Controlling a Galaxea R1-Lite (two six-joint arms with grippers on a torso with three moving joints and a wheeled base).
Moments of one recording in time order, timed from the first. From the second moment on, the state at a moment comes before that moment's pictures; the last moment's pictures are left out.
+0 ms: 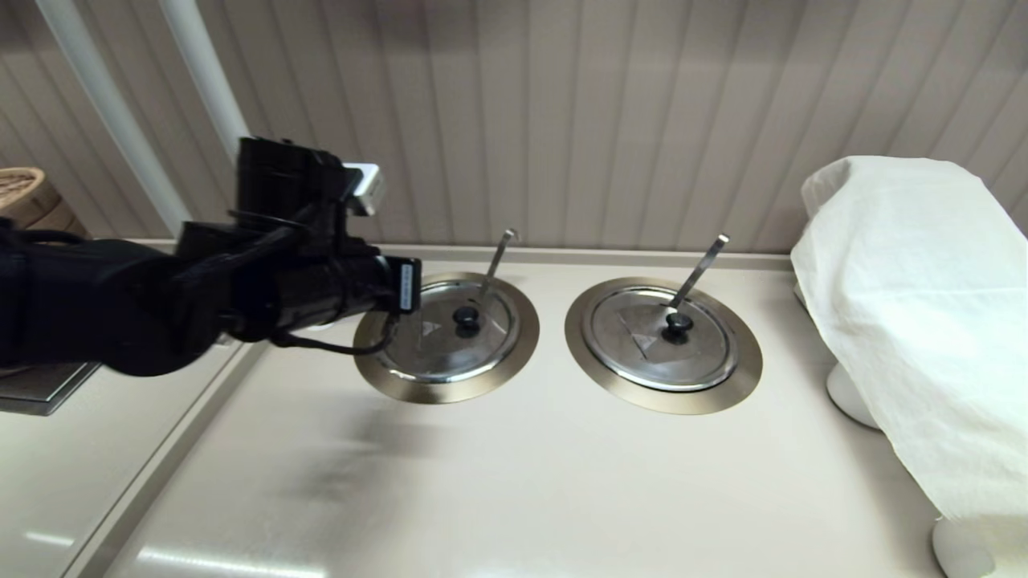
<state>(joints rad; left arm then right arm) -0.46 1.69 -1.21 -0.13 0.19 -0.06 0.00 0.00 0.00 0.00 0.02 -0.04</state>
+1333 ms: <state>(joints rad) -0.01 0.02 -0.05 0.07 -0.01 0.10 0.00 0.00 0.00 0.00 0.02 -0.04</state>
